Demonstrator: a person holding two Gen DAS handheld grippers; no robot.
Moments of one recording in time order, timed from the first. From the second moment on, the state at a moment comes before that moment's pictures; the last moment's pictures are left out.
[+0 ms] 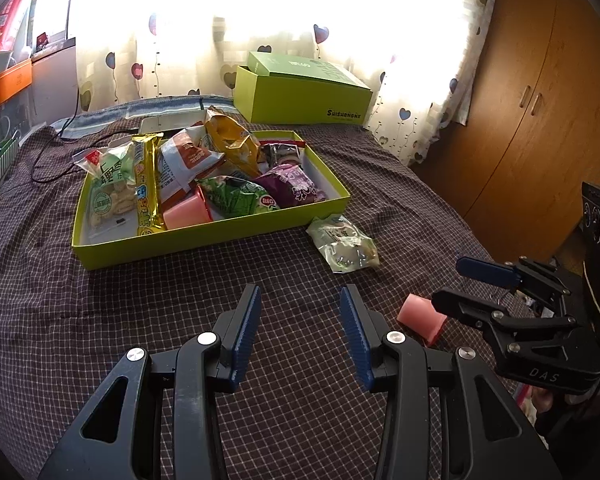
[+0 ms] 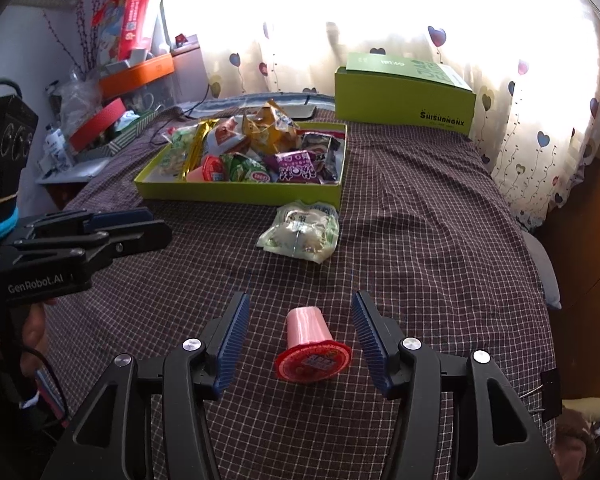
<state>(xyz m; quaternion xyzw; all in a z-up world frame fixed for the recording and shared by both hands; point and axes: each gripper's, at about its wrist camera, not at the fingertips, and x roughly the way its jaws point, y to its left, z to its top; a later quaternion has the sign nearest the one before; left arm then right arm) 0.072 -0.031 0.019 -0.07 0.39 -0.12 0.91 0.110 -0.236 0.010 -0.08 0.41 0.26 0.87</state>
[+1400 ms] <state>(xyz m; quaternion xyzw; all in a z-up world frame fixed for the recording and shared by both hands) 0.165 -0.108 -0.021 -0.06 0.45 -0.12 0.88 0.150 -0.292 -0.007 -0.05 0.41 0.22 0.88</state>
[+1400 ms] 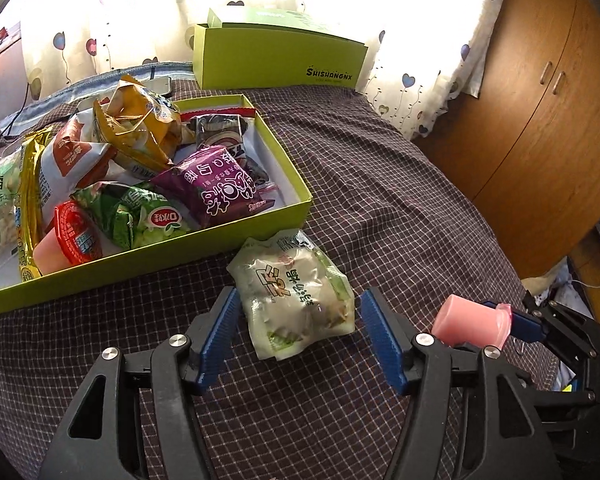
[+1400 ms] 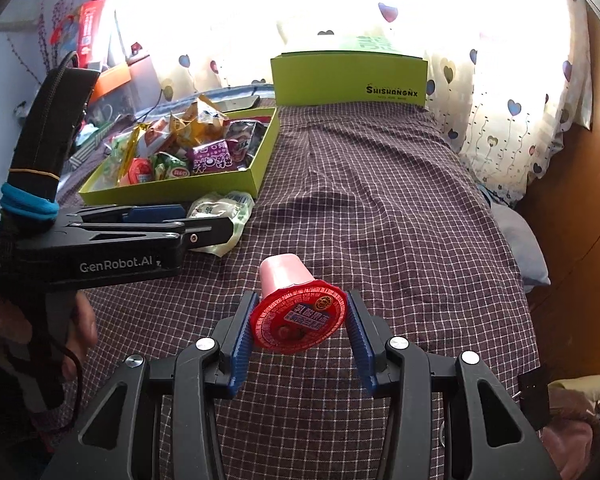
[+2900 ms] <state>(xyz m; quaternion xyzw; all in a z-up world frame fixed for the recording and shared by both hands) 0.157 -0.115 -0.024 0.00 0.43 -0.10 0.90 0.156 -0.285 -0.008 -0.06 0.42 0.21 0.88</state>
